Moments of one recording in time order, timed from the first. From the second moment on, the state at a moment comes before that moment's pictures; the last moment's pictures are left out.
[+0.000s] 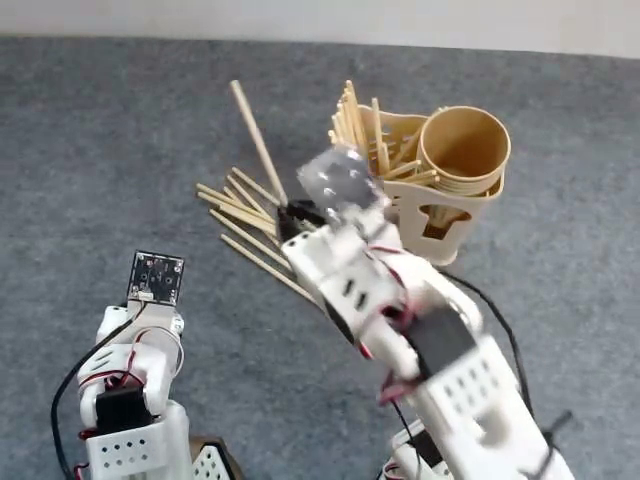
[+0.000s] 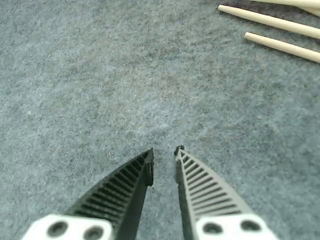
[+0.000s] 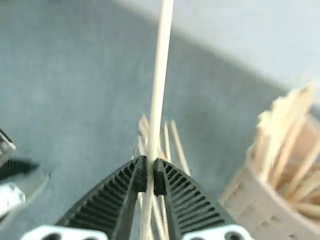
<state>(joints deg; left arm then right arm) -18.5 -104.1 96.0 63.3 -17.0 -38.7 -54.9 38.2 45.1 7.8</state>
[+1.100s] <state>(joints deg) -18.5 -104.1 96.0 63.3 -17.0 -13.7 -47.6 52.7 -15.7 7.4</state>
